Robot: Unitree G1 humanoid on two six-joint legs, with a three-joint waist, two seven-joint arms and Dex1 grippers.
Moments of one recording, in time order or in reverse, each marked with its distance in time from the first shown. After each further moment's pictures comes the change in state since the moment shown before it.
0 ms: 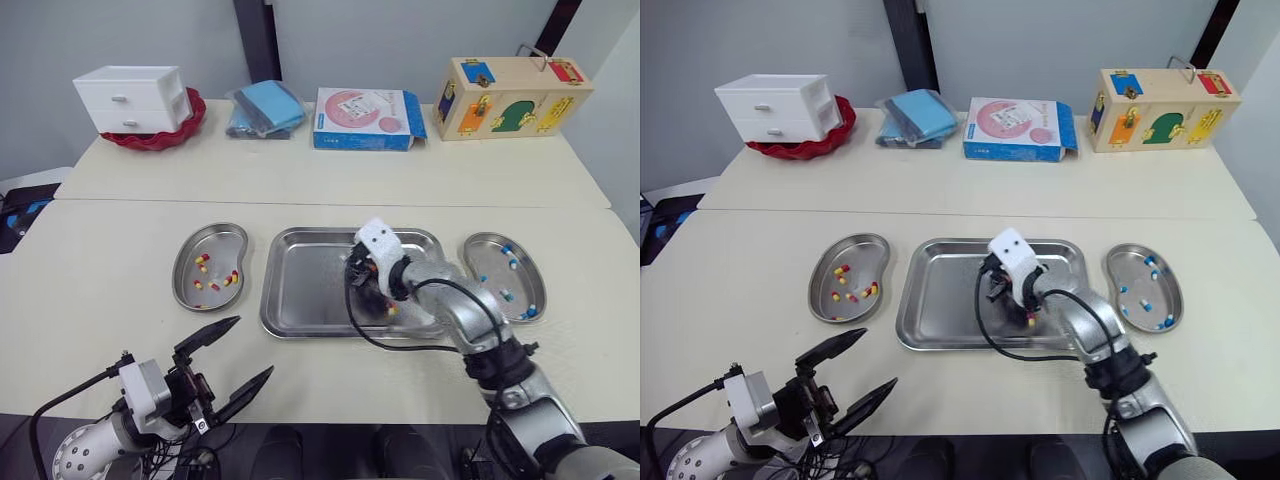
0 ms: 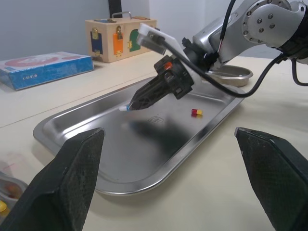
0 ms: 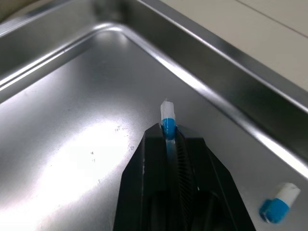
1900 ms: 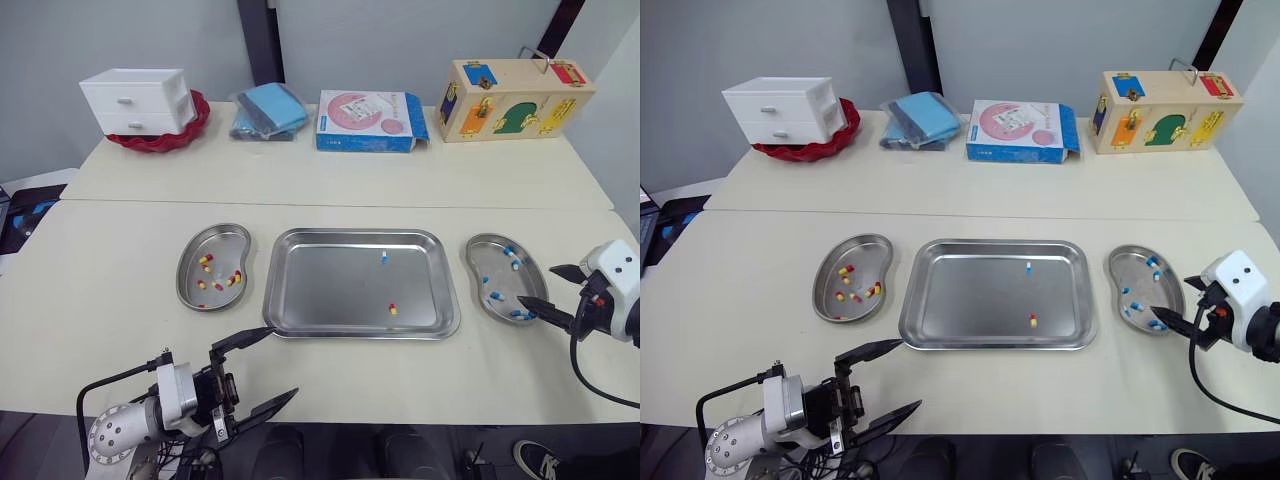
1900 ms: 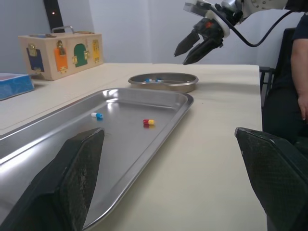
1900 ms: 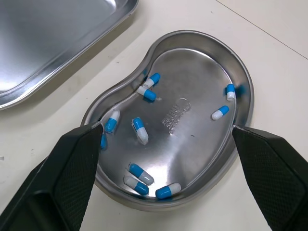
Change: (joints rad) left arm -0.134 0.011 -0.127 0.109 0.001 -0.066 -0.151; right arm 0.652 -0.632 -0.736 -0.098 0.193 -0.270 0.449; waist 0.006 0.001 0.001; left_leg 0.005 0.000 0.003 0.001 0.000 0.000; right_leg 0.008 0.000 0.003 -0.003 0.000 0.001
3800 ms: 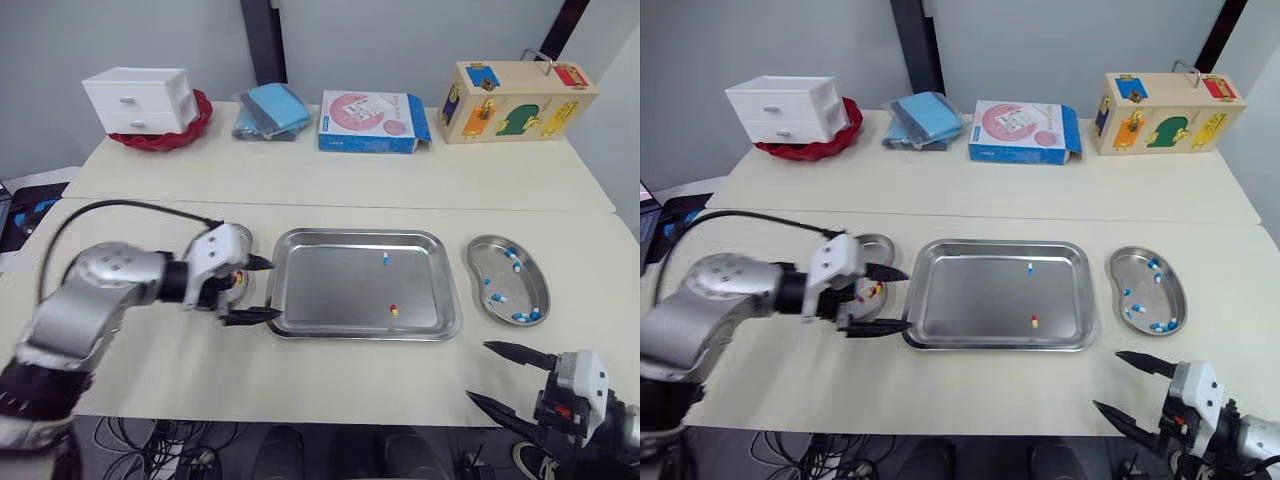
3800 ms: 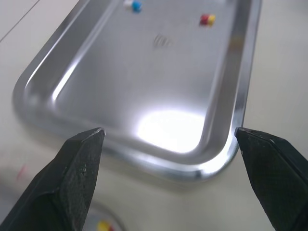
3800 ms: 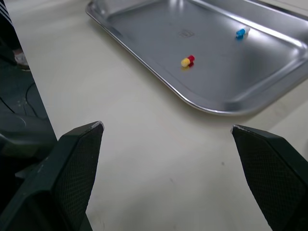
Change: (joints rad) left arm -0.791 0.442 -0.239 -0.030 0.164 0.938 0.013; right arm 0.443 0.340 0.103 -0.154 0.100 -0.588 0.184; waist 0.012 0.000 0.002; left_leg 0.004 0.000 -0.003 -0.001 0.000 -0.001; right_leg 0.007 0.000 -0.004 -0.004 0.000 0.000
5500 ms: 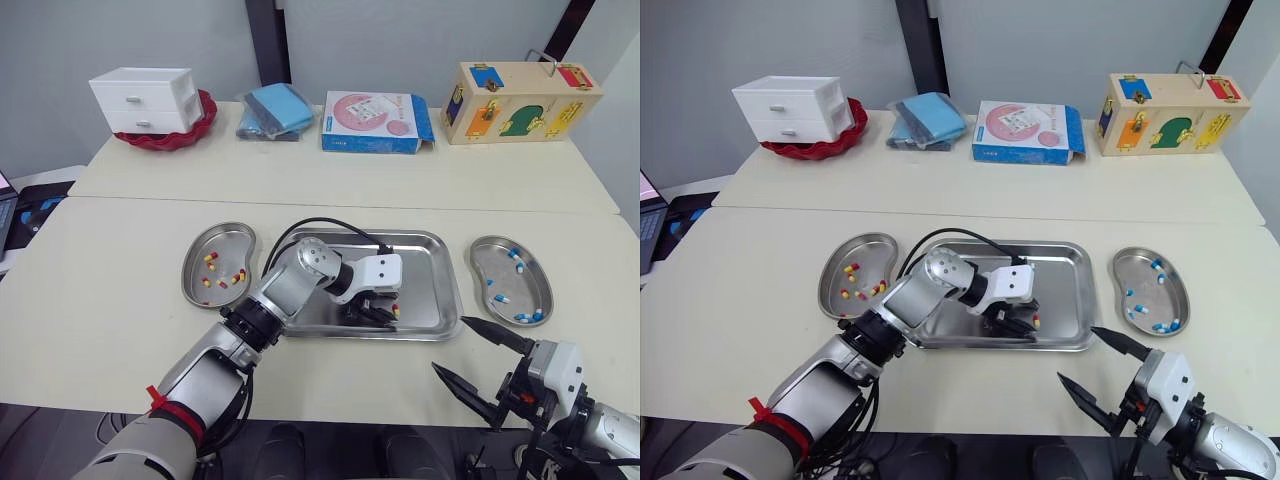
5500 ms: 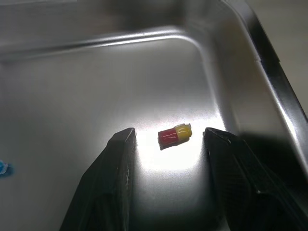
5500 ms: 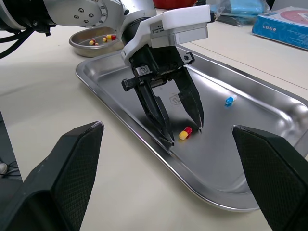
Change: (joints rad) left arm -0.377 -0.659 -0.421 0.583 0.478 -0.245 -0.012; right arm 0.023 0.060 0.132 -0.221 -0.022 0.009 -0.295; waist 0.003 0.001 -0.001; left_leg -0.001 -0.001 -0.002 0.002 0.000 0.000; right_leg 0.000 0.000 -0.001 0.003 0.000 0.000
